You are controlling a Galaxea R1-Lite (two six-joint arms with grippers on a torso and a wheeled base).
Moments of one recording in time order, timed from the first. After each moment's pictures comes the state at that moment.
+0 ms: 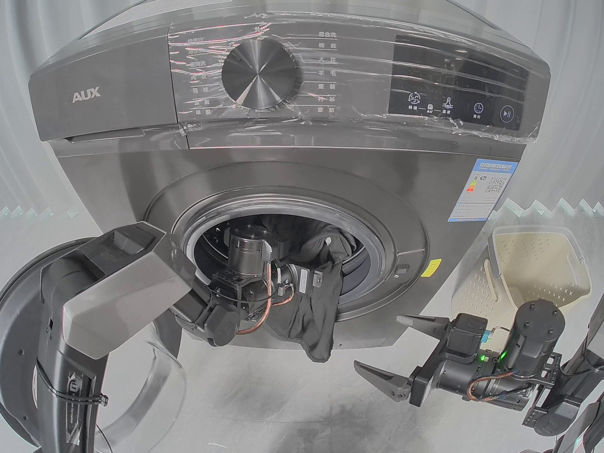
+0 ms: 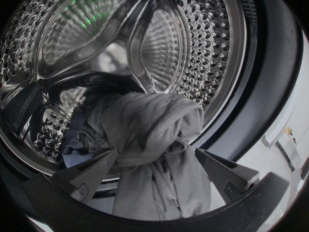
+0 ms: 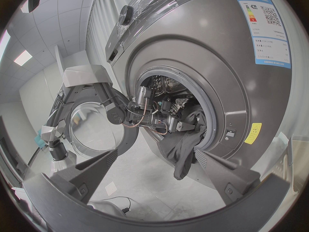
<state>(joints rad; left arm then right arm) -0.54 2.38 -1.22 -0.91 0.00 -0.04 0.77 1.83 -0.16 -1.50 0.06 0.05</state>
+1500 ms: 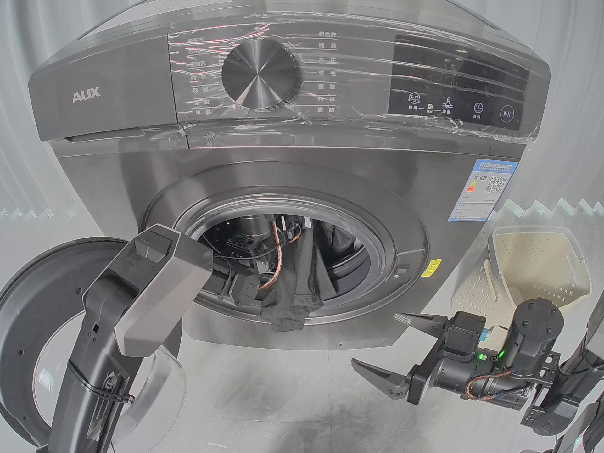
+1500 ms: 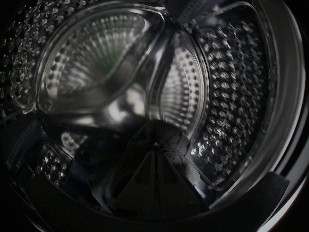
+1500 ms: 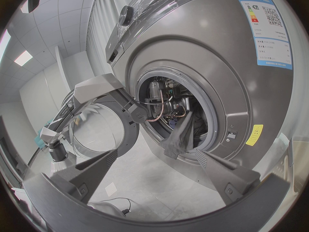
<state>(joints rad) -0.49 2.60 -1.75 -0.99 0.10 -0.07 0.77 1.83 -0.17 -1.50 0.06 0.05</state>
